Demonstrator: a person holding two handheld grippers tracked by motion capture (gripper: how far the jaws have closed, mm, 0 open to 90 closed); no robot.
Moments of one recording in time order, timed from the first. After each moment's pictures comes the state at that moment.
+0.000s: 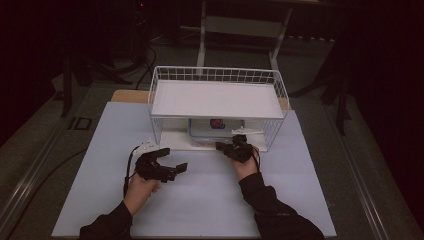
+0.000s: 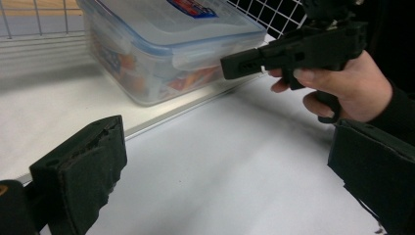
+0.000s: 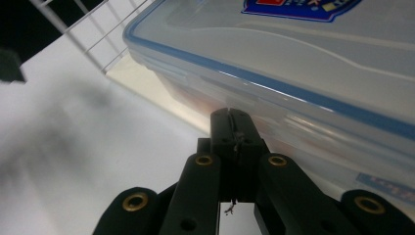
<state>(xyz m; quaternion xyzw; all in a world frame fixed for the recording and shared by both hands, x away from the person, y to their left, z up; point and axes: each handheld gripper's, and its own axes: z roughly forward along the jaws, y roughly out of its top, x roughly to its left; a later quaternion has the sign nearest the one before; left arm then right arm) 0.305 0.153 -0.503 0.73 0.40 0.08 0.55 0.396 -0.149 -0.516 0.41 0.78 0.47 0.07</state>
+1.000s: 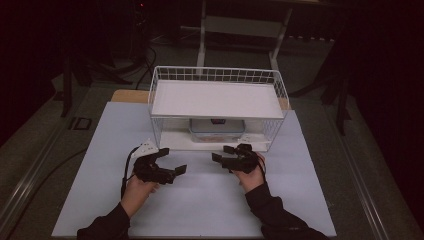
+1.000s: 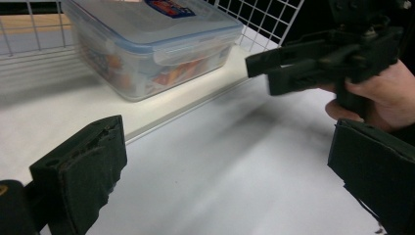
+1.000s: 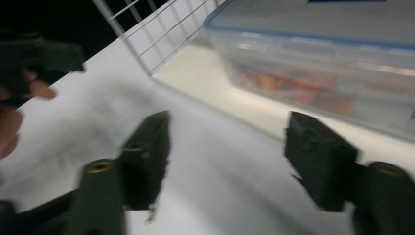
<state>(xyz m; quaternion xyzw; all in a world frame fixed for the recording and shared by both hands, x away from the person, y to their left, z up) 0.296 0.154 -0.496 0.74 0.37 0.10 0.55 0.356 -0.162 -0.506 0.38 0.77 0.51 0.05</state>
